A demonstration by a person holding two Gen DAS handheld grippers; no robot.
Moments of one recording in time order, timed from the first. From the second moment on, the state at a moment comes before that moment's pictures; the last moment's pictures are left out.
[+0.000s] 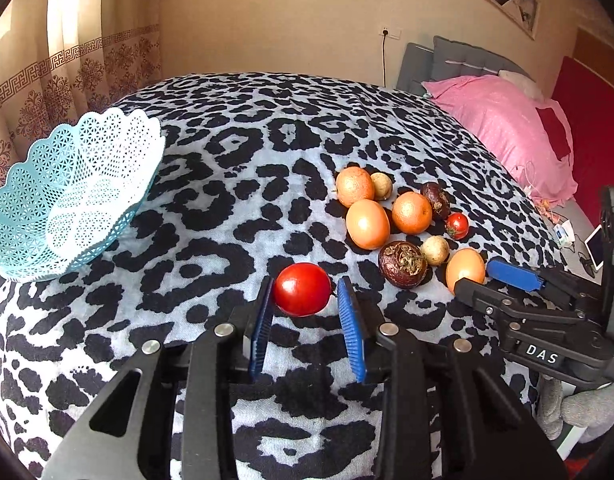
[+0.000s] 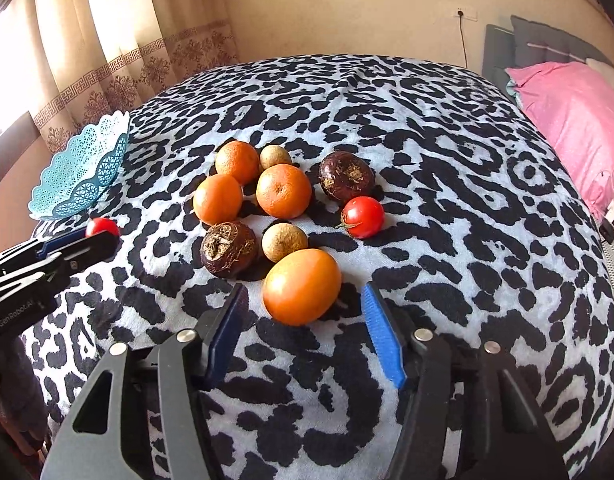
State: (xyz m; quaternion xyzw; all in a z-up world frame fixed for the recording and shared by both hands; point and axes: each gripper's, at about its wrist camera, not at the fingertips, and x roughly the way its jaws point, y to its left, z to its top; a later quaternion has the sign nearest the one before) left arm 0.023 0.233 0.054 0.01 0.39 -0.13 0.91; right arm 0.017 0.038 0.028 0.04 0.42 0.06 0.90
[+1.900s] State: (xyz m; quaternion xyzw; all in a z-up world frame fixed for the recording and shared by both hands) left arm 0.021 0.439 0.126 -0.07 0.25 0.13 0.96; right arm 0.074 0.206 0.094 0.01 0.37 0.21 0.90
